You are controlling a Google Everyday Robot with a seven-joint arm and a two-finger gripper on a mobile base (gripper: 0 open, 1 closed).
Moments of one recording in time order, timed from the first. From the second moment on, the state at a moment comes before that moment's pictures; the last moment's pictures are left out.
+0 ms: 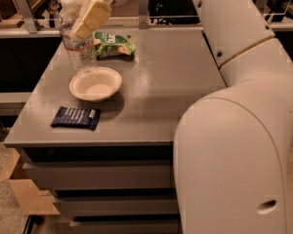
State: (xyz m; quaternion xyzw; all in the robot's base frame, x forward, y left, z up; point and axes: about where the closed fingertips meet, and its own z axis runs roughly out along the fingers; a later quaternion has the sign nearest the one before) arm 0.589 0.142 1.045 -0.79 0.44 0.27 0.33
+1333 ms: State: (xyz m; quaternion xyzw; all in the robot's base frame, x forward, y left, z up) arm 0.622 0.153 0.971 -0.77 0.47 0.32 0.28
